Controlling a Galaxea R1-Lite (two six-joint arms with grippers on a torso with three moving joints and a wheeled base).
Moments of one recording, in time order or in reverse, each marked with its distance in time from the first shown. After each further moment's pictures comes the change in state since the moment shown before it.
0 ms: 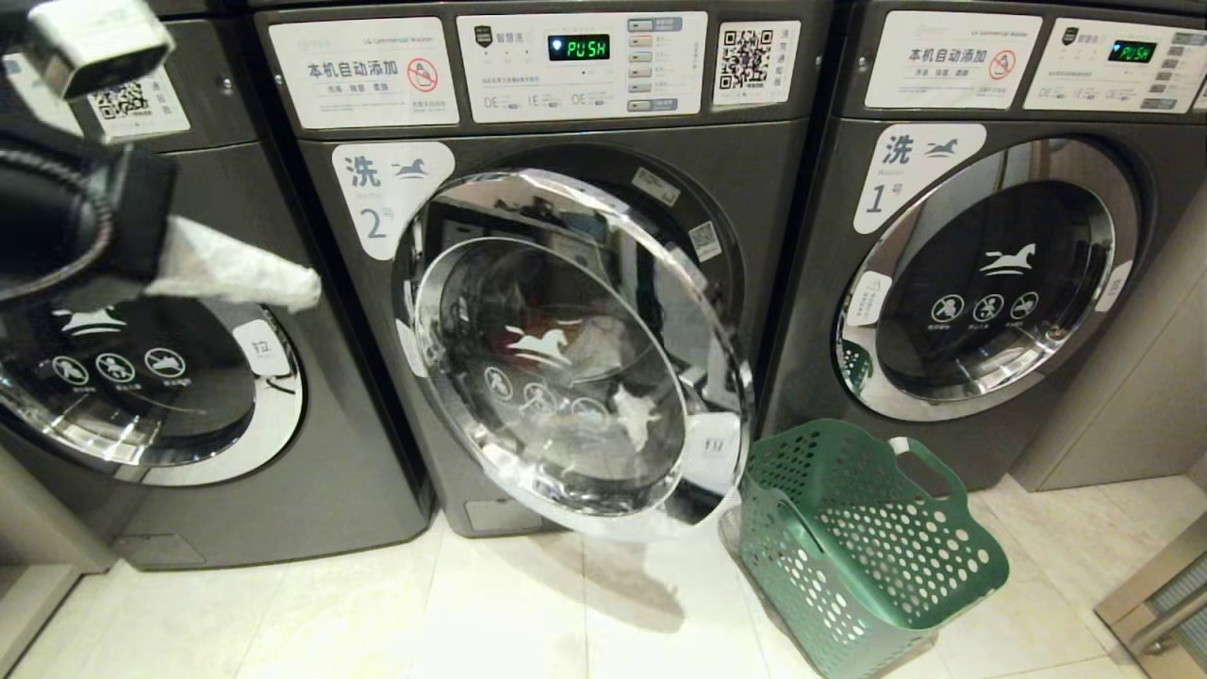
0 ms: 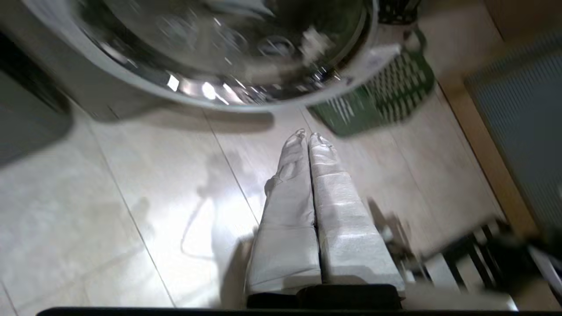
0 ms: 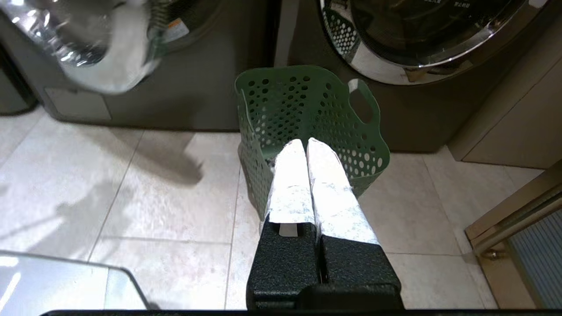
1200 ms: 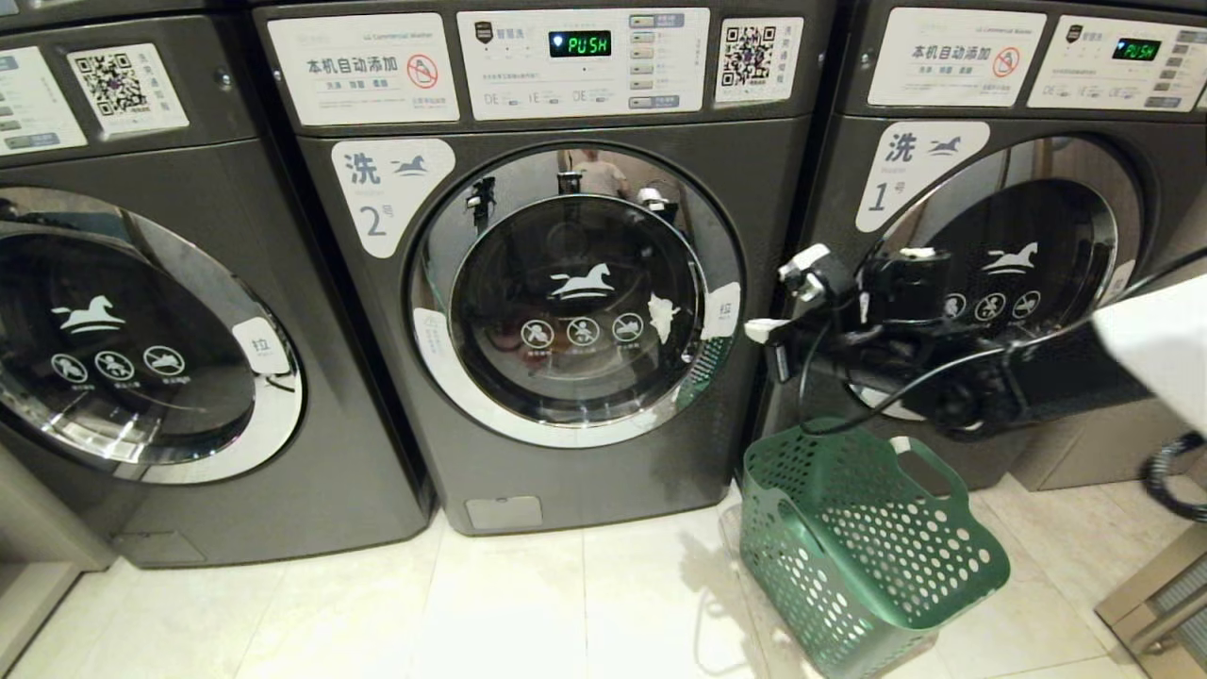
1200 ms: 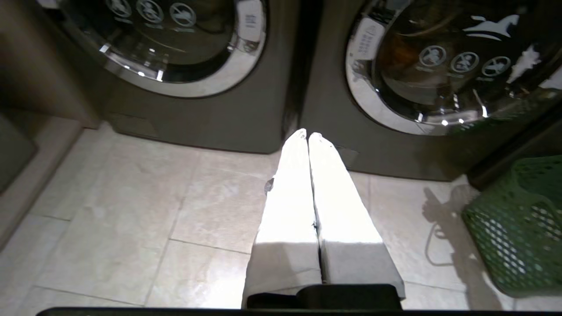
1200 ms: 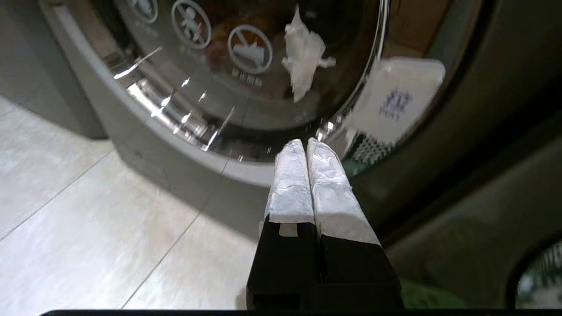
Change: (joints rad) left arm 0.009 -0.797 0.616 -0.167 0.772 -0.087; right arm 0.240 2.153 -1.336 -0.762 0.212 -0.125
